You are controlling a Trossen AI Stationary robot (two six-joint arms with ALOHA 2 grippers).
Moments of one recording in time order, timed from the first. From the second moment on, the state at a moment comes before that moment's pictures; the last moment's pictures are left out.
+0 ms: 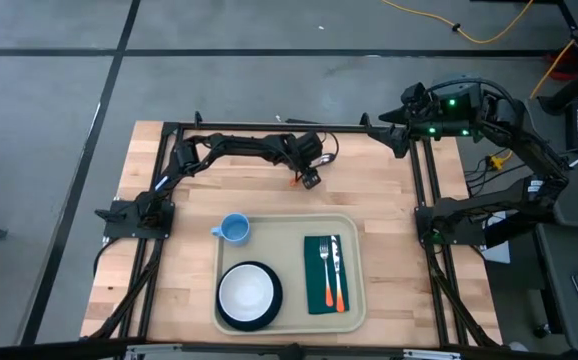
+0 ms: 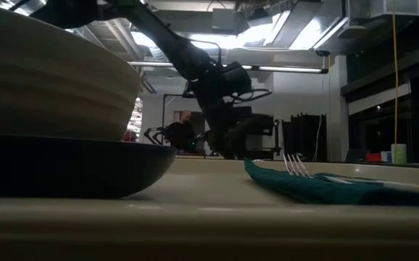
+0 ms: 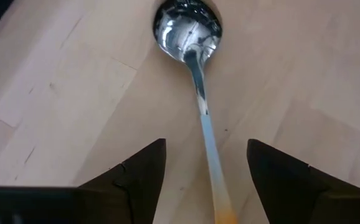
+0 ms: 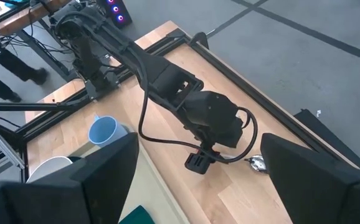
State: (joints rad) left arm 0.38 2.26 1.68 -0.43 -0.05 -0.12; right arm -0.39 1.17 1.73 -1.10 -0.02 0.31
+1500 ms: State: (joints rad) left arm 0.40 1.99 1.77 -0.65 0.08 -0.02; right arm -0.39 1.17 1.73 -1.10 -0.02 0.31
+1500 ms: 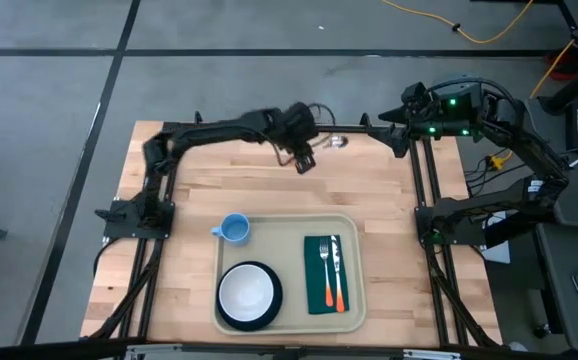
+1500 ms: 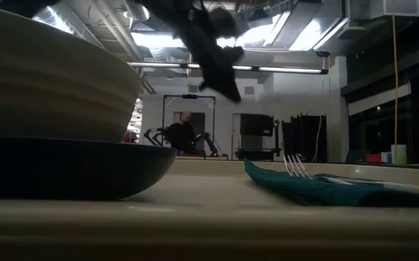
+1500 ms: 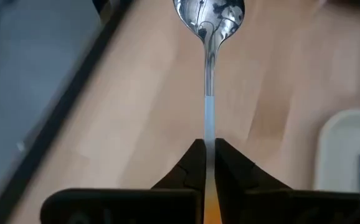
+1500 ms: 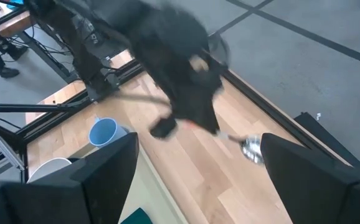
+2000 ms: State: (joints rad) left arm 0.45 1.51 1.77 -0.62 0.22 -0.10; right arm -0.38 1.28 1.73 -1.02 -0.02 0.12
